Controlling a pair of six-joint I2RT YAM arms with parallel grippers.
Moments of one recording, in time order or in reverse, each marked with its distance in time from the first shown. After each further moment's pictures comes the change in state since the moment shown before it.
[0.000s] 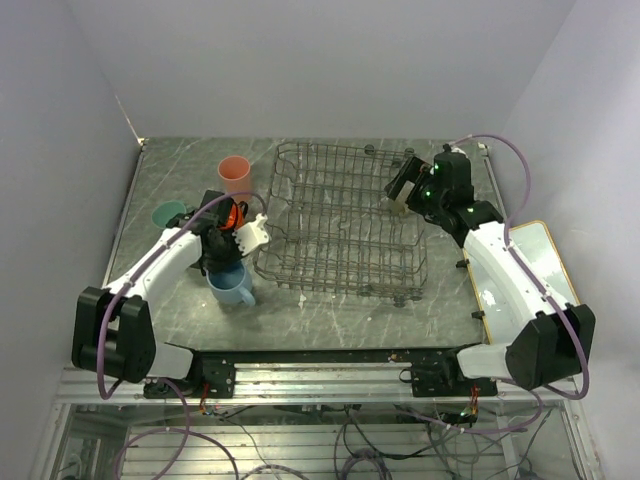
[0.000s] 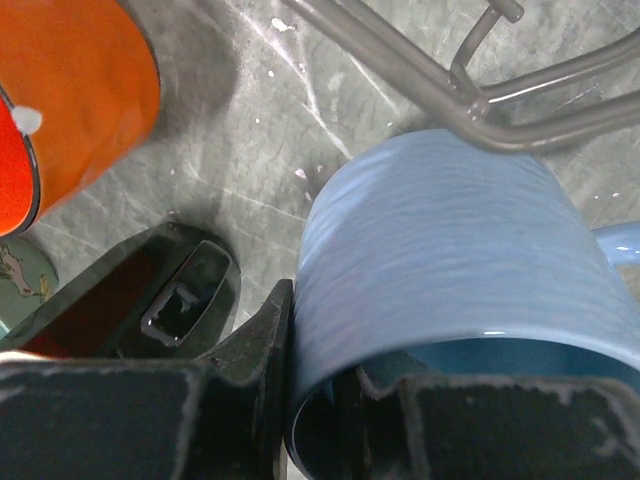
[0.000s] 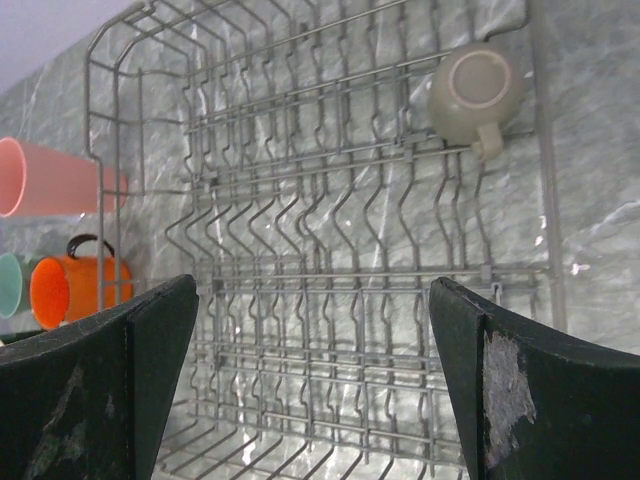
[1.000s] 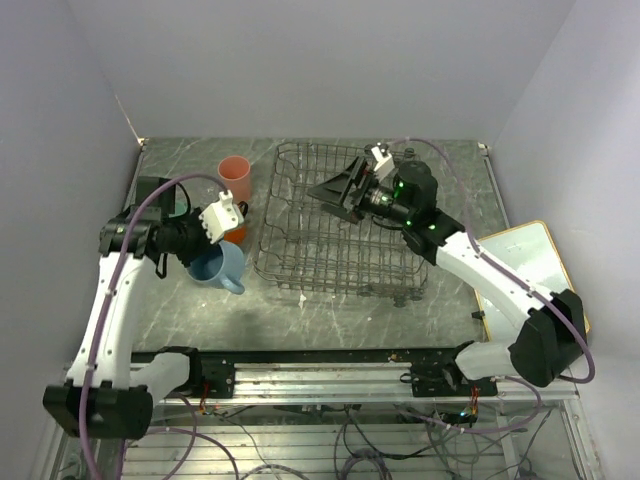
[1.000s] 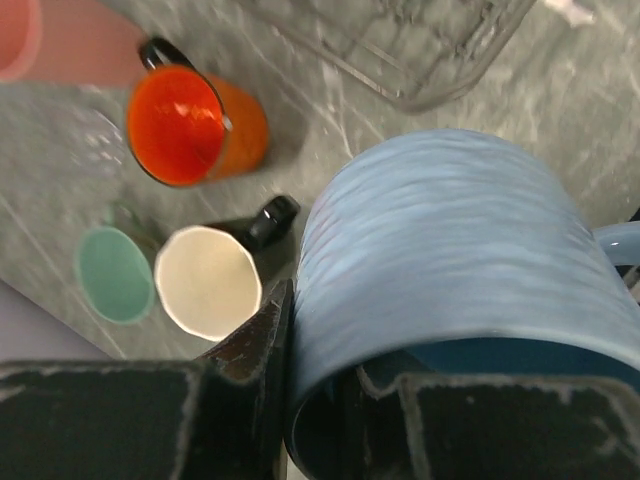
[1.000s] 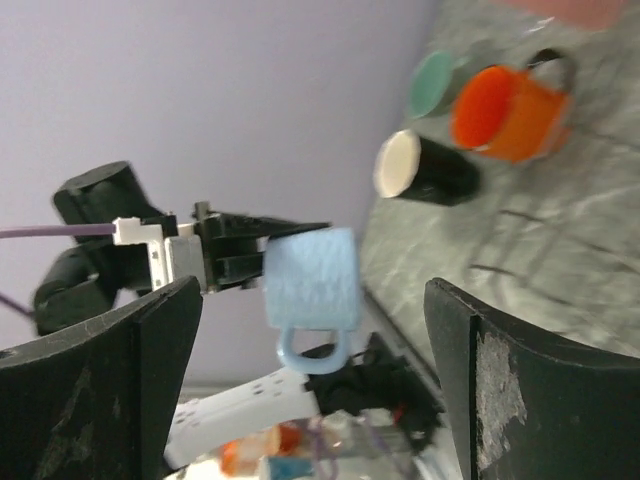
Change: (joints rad) left arm 0.198 -0.341 0.245 -0.274 0.367 0.162; right arm 0.323 0.053 -0.064 0.603 -0.550 0.511
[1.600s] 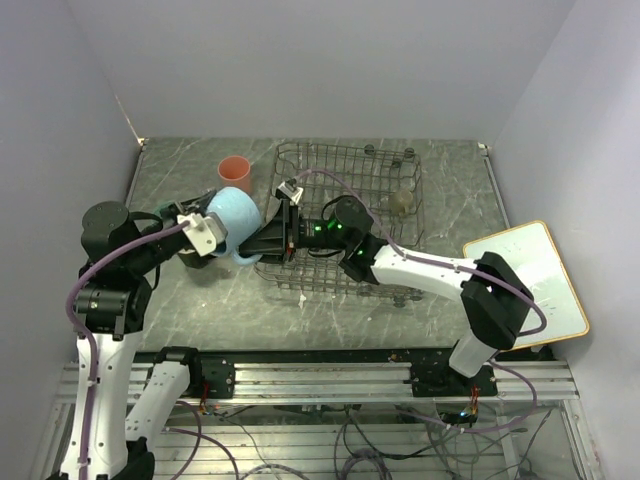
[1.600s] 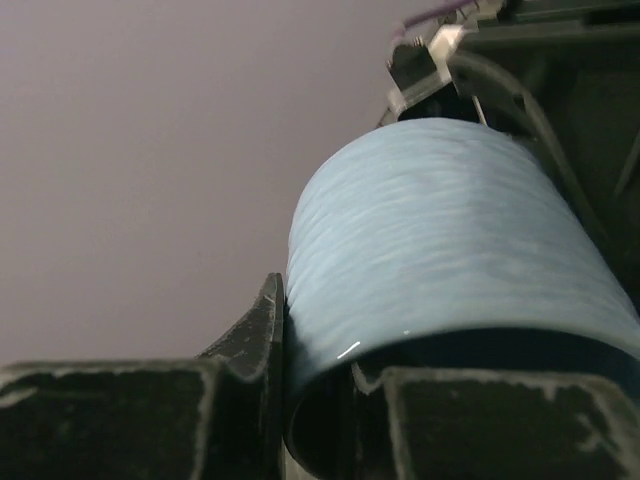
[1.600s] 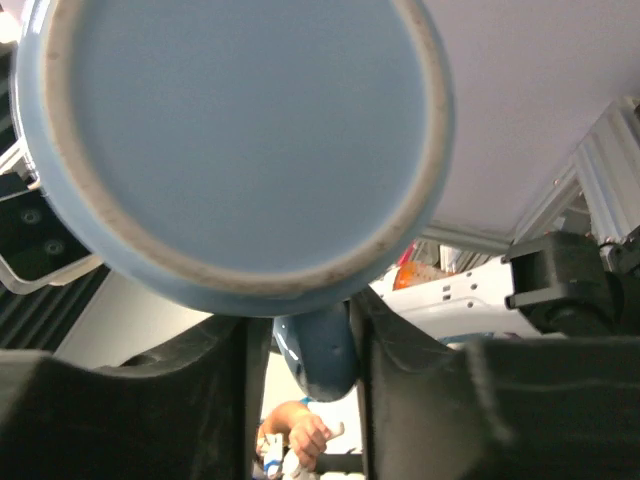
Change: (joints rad) left arm 0.005 -0.311 -0.083 0.587 0.258 -0.126; right arm 0.333 0.293 0.031 0.594 -0.182 0.434
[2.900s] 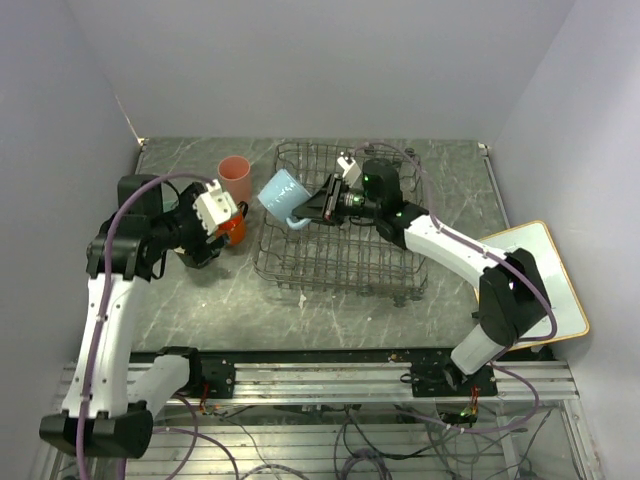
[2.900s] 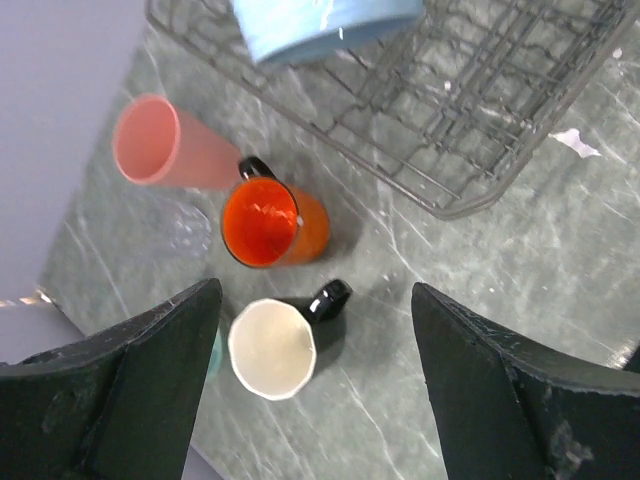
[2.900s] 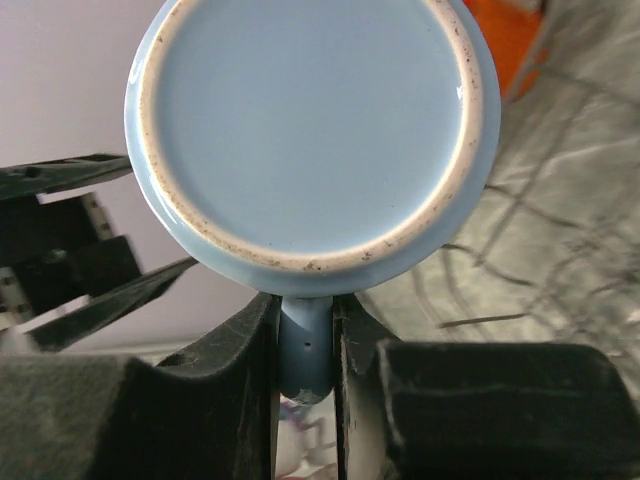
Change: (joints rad) left arm 0.005 0.285 0.123 -0.454 -0.164 0.029; right arm -0.349 -0.029 0.091 -0.704 0.100 -0.600
